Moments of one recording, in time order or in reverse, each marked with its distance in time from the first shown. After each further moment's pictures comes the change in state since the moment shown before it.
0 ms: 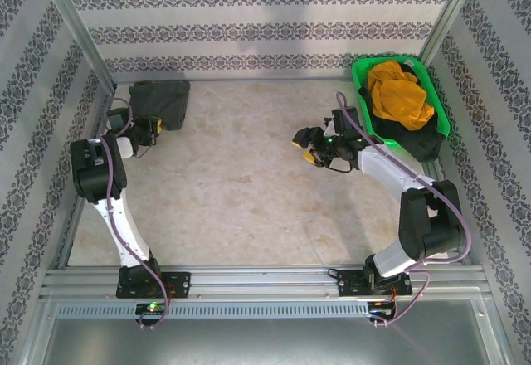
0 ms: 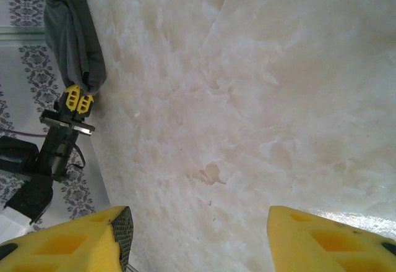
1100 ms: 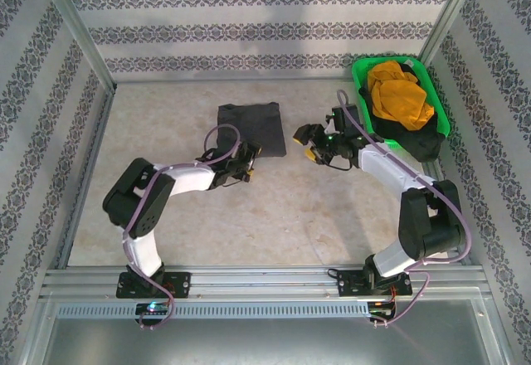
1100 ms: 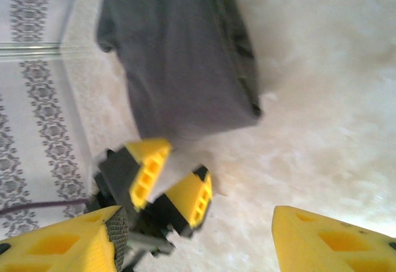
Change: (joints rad) left arm -0.899 -0.303 -0.267 -0.116 -0.519 -0.395; right arm -0.005 -0.006 0.005 -0.008 0.042 0.024
